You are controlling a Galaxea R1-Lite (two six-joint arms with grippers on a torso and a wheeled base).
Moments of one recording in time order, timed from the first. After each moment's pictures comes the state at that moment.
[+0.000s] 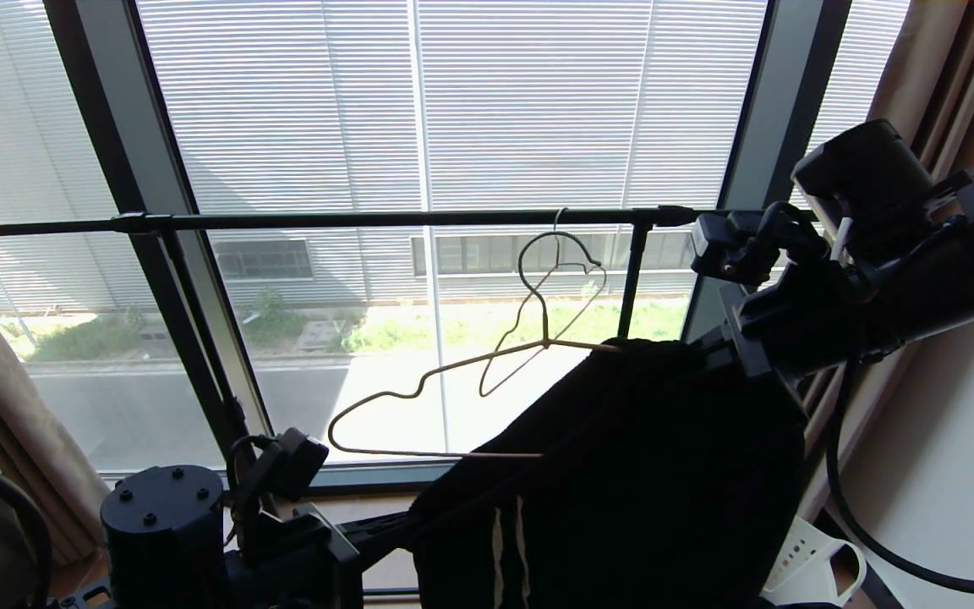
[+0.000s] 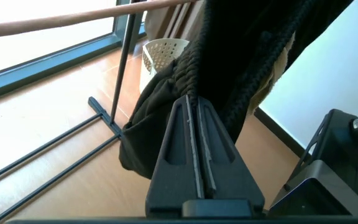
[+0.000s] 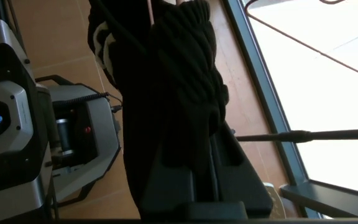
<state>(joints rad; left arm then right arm) -0.51 1.90 -0.08 -1.48 -0.37 -0.28 0.38 1.73 -1.49 0.70 0.55 -0.68</state>
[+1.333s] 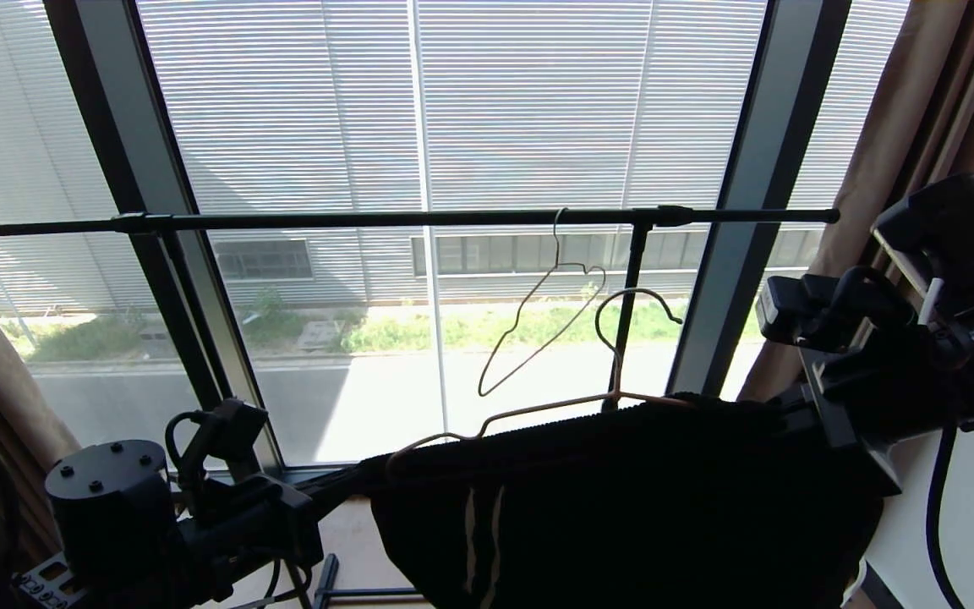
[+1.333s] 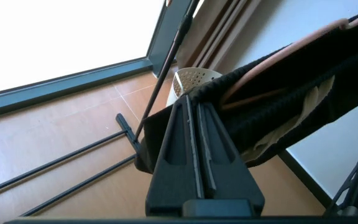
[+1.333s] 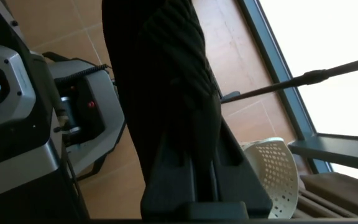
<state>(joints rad) -0.33 1.90 -0.08 -1.54 -0.37 -0.29 0.30 1.58 -1.25 0.70 0.44 -0.70</state>
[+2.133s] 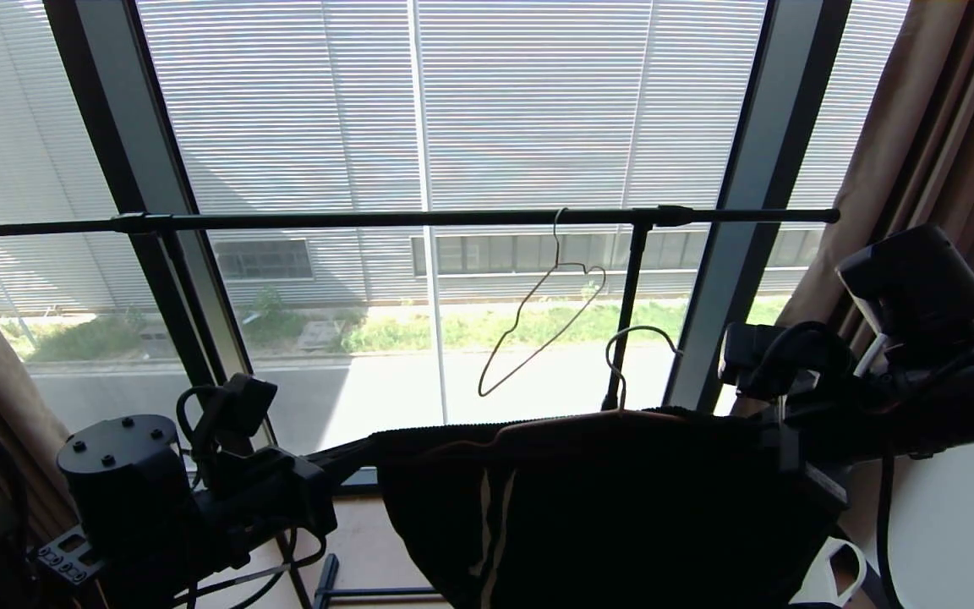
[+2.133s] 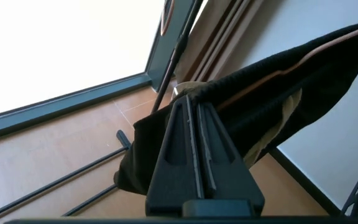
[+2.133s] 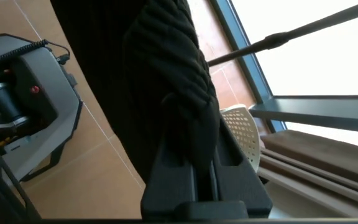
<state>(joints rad) -0.34 1.89 -0.17 -1.51 -0.37 -0.28 0.34 1.59 -1.06 0.44 0.19 -0.69</state>
